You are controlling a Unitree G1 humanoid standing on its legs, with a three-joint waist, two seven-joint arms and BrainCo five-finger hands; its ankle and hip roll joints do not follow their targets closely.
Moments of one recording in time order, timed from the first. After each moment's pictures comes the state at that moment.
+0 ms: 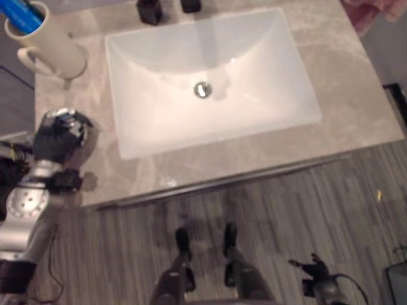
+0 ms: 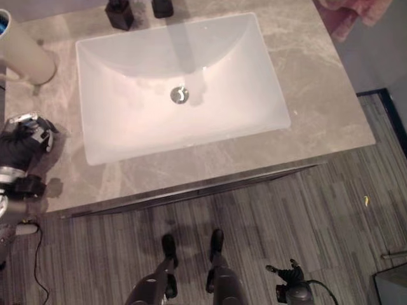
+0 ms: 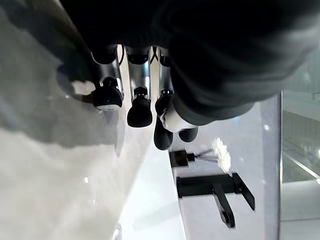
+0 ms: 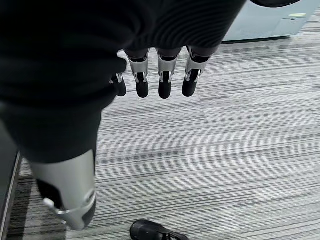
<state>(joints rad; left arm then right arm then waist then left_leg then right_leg) -0.02 0.90 0.12 -0.06 -0.73 -0.23 0.06 -0.06 -0.36 0.05 1.20 0.12 -0.13 -0.21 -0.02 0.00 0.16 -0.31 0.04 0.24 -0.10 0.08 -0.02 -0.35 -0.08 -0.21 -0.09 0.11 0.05</state>
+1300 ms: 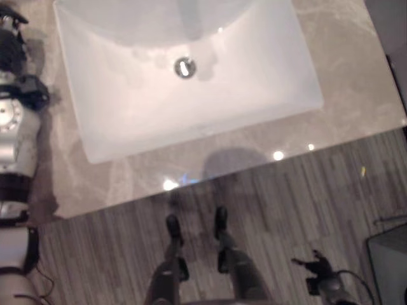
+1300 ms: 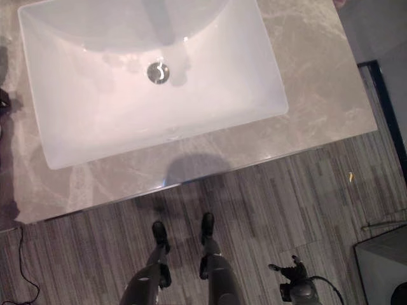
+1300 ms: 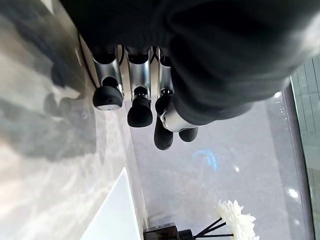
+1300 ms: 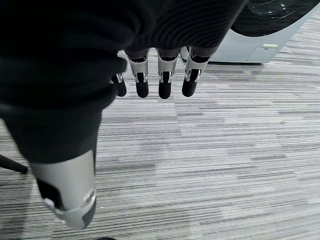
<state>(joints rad) -0.75 1.01 -0.07 0.43 -0.69 -0.27 0.28 -0.07 -0.41 0.12 1.15 0.12 -0.13 -0.21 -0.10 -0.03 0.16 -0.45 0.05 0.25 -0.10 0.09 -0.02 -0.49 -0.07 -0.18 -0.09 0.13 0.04</state>
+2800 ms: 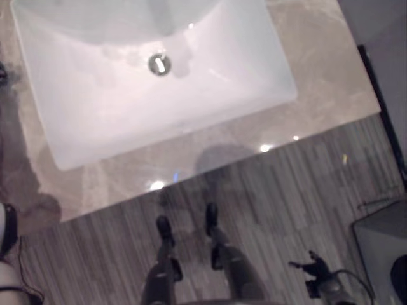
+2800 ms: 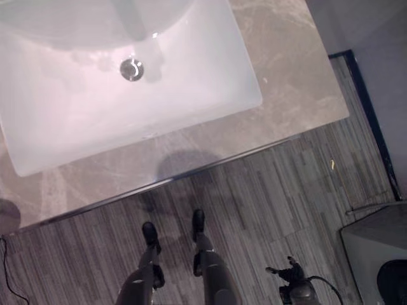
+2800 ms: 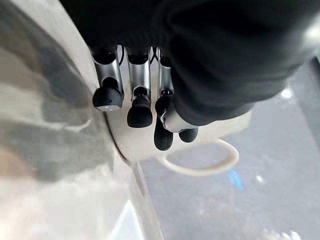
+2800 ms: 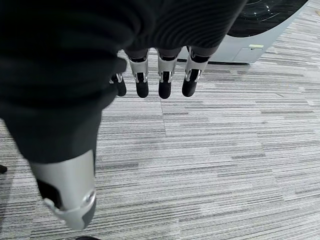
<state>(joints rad) -1.03 1.12 -0.23 0.80 -0.70 -0.25 0.31 -0.06 -0.42 0.16 1.19 0.09 -0.14 -0.16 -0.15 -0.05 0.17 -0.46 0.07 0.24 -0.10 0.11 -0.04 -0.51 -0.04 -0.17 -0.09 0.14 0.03</state>
